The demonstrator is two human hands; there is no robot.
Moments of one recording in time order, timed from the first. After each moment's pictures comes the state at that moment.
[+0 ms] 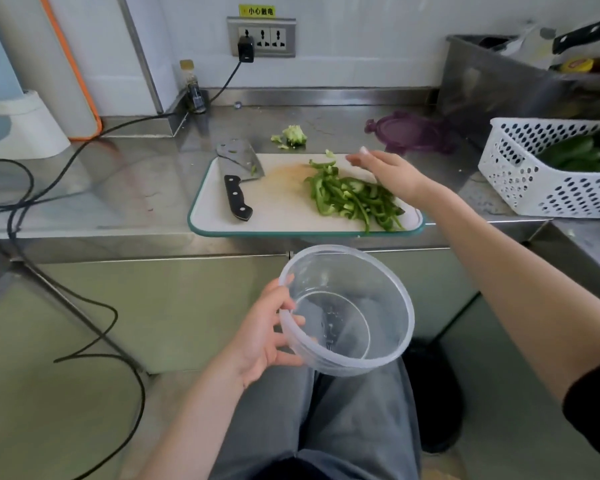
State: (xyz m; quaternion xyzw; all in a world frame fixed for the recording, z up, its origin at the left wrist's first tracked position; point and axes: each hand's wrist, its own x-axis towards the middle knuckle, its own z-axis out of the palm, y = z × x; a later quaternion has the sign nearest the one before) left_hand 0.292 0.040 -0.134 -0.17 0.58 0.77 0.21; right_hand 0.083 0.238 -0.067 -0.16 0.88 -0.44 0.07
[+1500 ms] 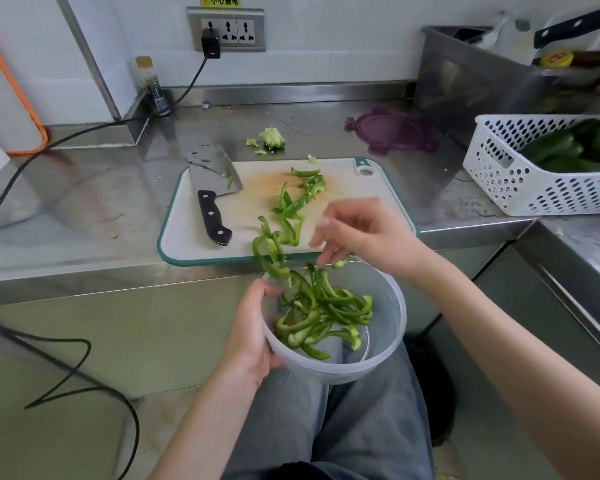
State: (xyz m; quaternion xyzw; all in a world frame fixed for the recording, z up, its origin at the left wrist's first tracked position) left_hand 0.245 0.043 -0.141 -0.24 0.50 0.81 0.19; right_hand 0.174 0.205 -0.067 -0.27 0.79 -0.55 0.07
